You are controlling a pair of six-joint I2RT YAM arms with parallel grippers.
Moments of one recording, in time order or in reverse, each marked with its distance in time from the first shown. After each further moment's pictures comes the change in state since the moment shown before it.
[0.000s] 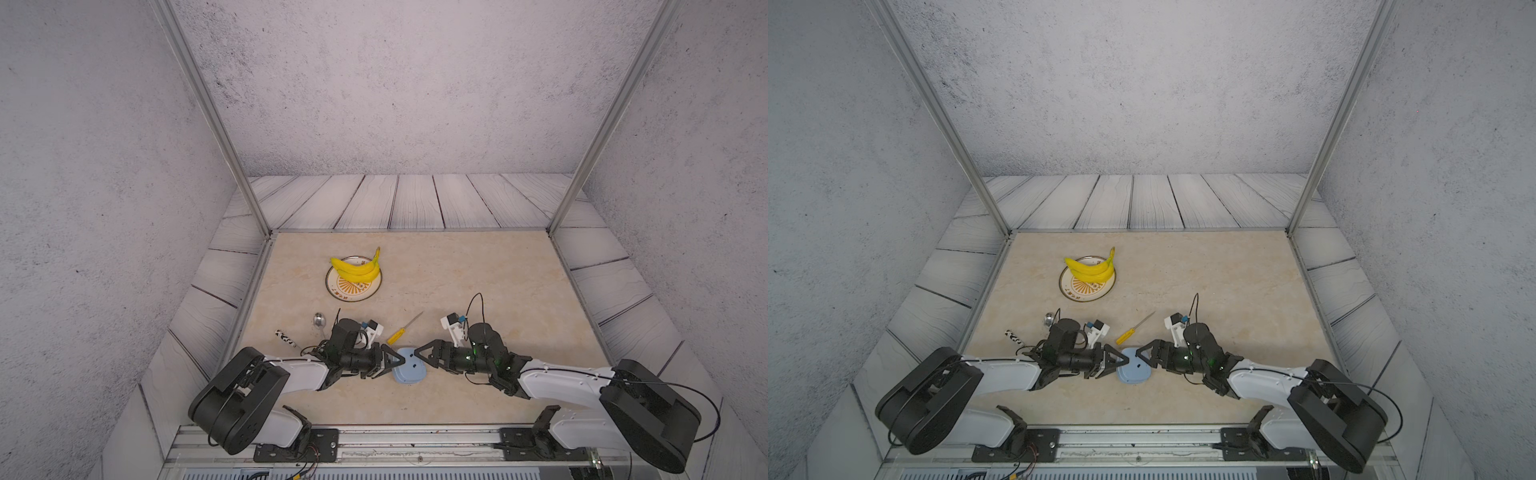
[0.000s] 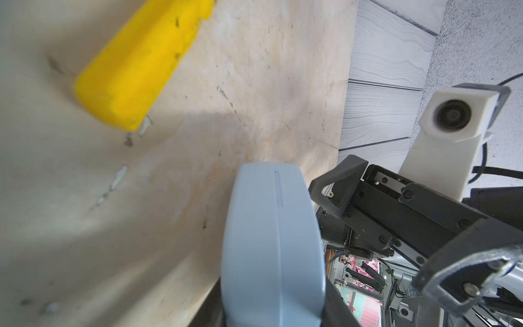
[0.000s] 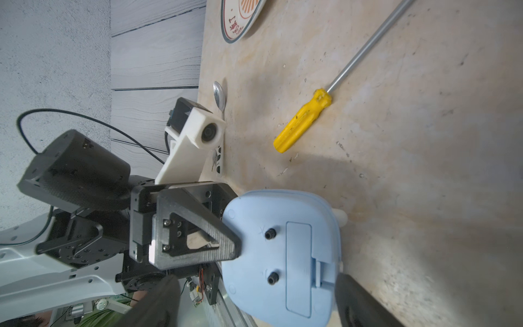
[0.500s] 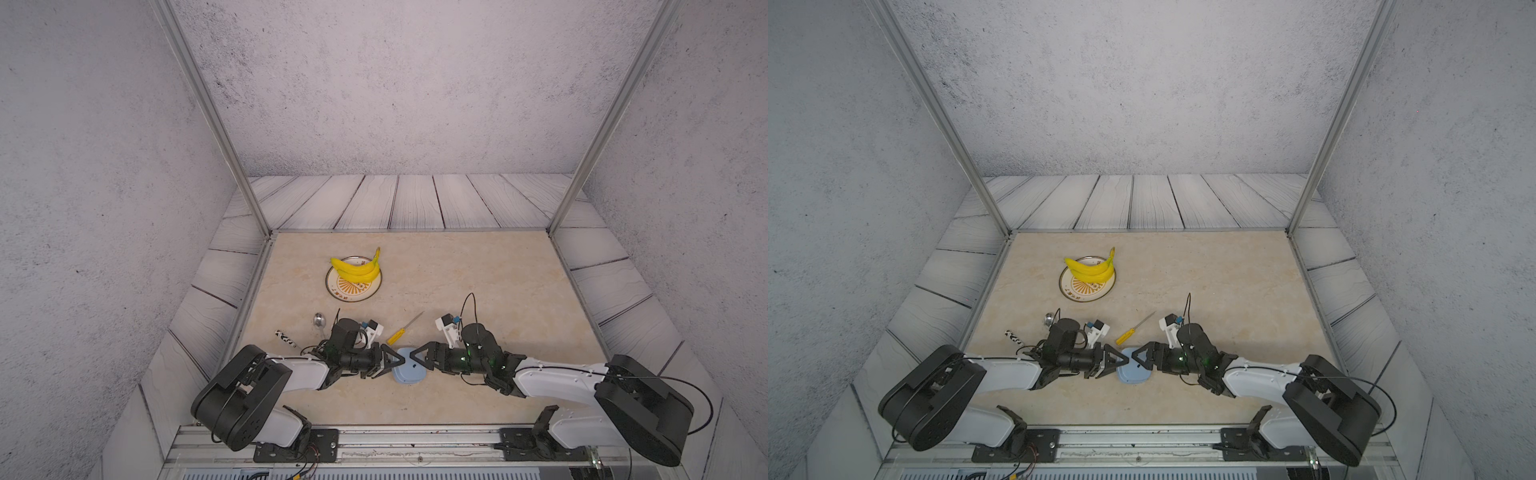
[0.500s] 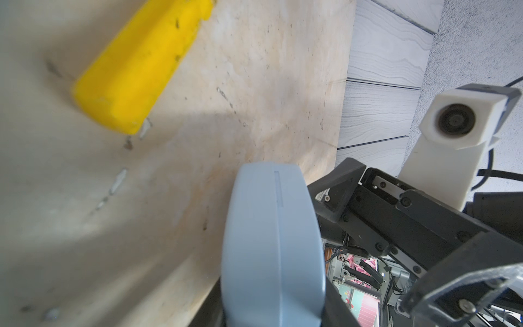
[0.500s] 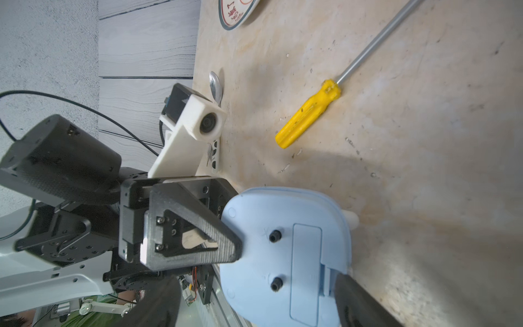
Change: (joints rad) left arm 0.006 0.014 0.000 0.015 0.014 0.002; right arm 0.045 0.032 0.031 -0.021 0.032 -0.017
